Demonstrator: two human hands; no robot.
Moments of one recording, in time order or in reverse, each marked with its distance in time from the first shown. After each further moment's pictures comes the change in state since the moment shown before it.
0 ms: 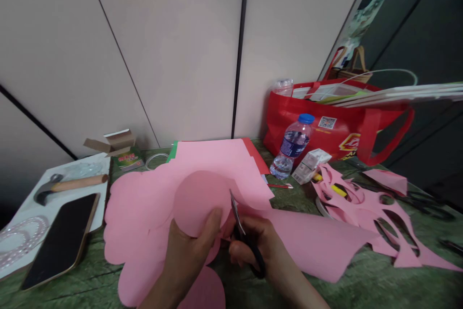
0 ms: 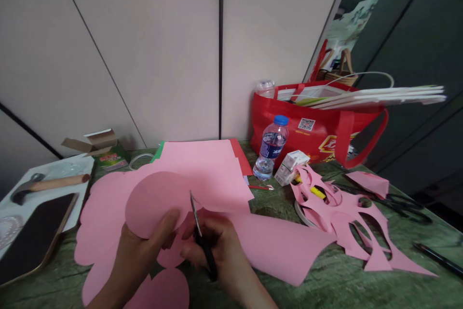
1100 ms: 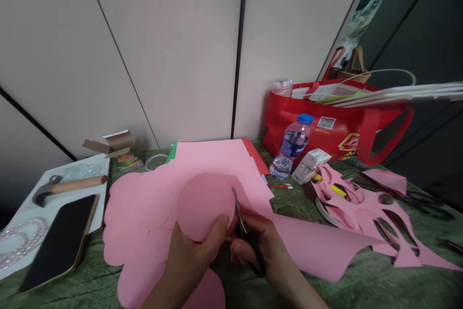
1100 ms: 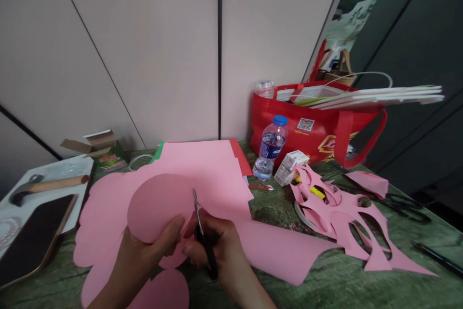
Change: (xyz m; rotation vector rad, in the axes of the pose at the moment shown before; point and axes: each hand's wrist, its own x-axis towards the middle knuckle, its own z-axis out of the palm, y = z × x) left_hand -0.004 0.003 0.001 -0.001 -0.044 -0.059; right_hand 0.002 0.006 -0.001 -0.010 0.034 0.016
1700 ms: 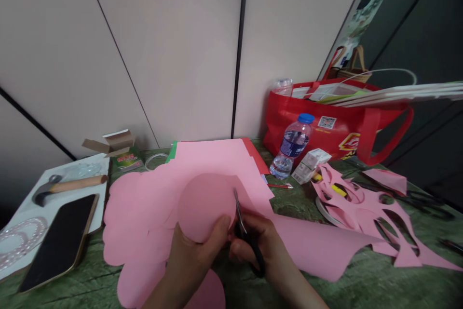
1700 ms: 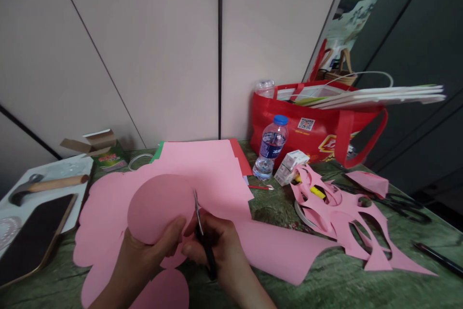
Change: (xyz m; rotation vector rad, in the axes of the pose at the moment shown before) left_hand 0.000 -0.002 0.001 -0.006 -0.007 0.012; right_hand 0.000 -0.004 0.004 0.070 0.010 -0.011
